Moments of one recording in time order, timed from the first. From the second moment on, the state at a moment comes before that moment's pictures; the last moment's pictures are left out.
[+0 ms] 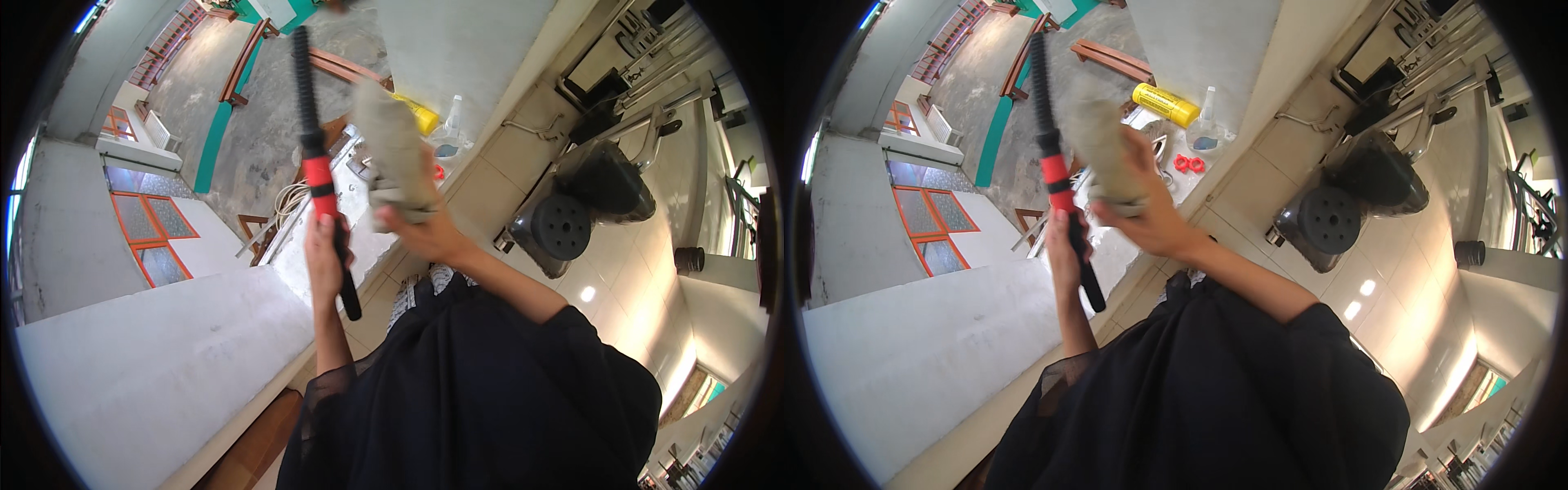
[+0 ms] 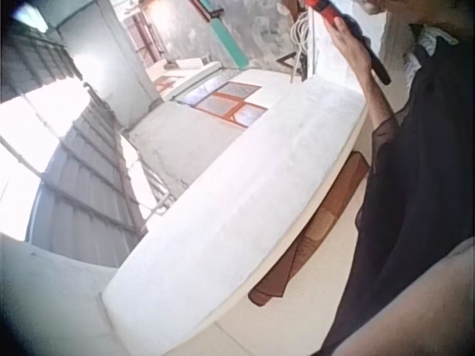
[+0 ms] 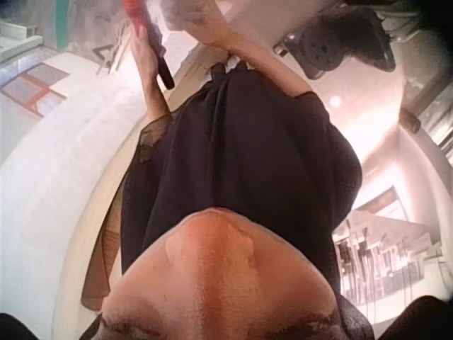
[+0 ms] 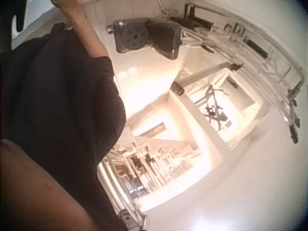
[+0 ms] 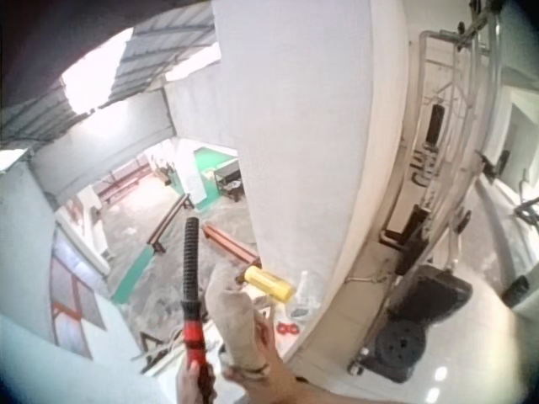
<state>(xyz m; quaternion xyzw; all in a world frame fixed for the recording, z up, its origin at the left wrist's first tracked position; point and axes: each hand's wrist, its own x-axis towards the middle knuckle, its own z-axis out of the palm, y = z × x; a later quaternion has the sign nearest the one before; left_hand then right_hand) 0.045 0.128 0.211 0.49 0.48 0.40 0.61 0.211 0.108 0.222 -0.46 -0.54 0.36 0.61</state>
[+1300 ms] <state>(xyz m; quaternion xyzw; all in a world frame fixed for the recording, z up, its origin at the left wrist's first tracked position) 0.224 0.025 0.178 0.56 0.14 0.26 0.77 0.405 -0.078 0.250 -0.42 -0.20 0.28 0.84</state>
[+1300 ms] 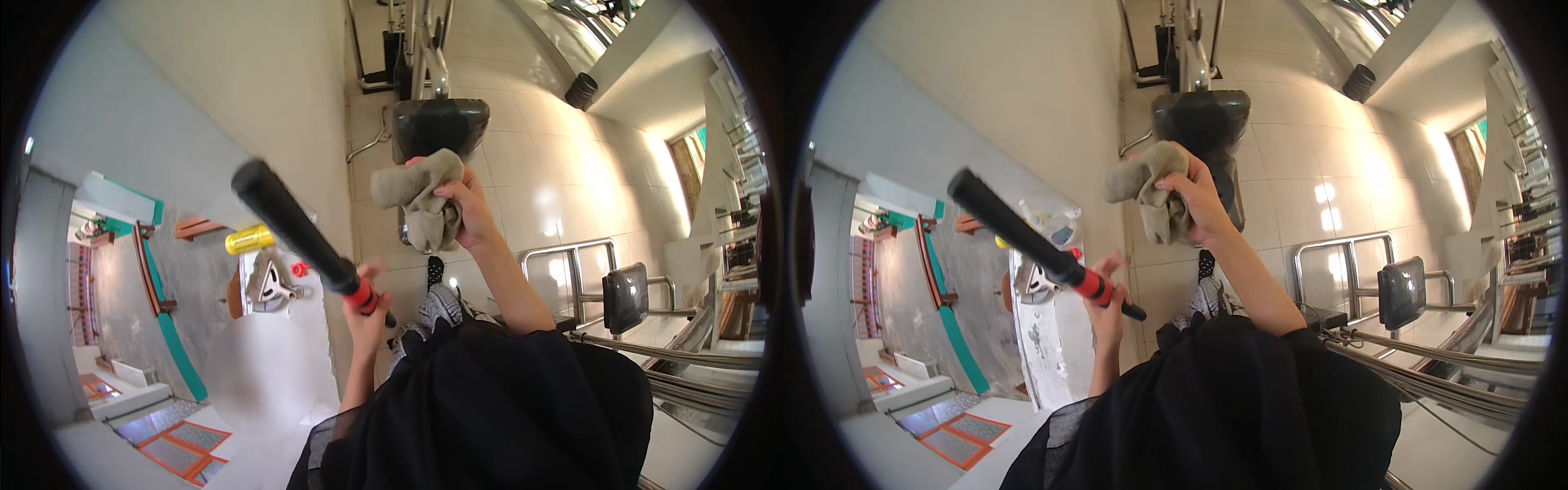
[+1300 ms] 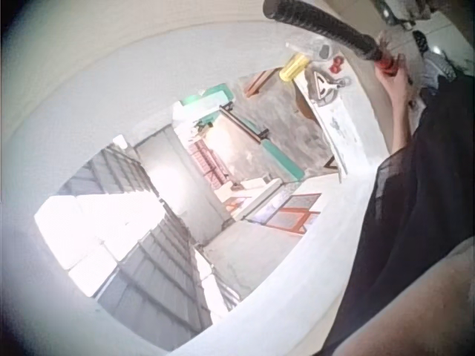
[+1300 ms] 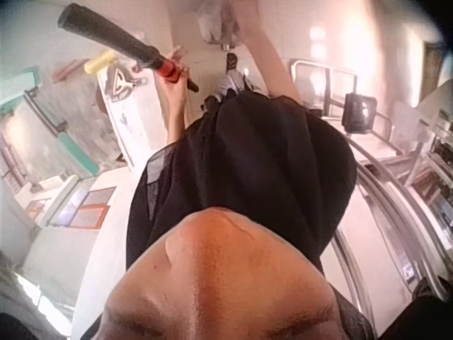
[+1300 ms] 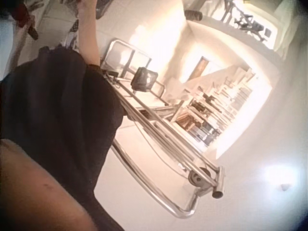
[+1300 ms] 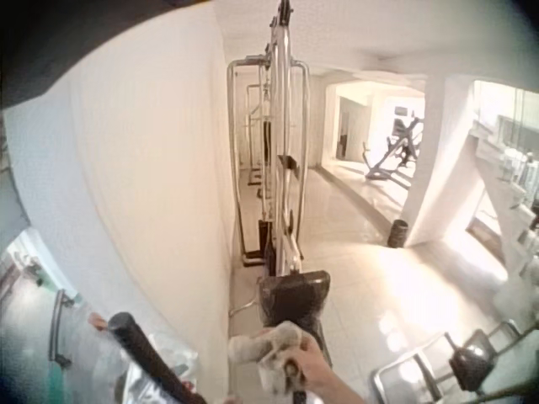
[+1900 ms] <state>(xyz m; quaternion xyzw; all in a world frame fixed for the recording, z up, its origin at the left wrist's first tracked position) 0.527 -0.003 0.254 0.68 0.08 0.24 0.69 0.597 -0.166 0.288 -0.72 -0.34 0.25 0.55</state>
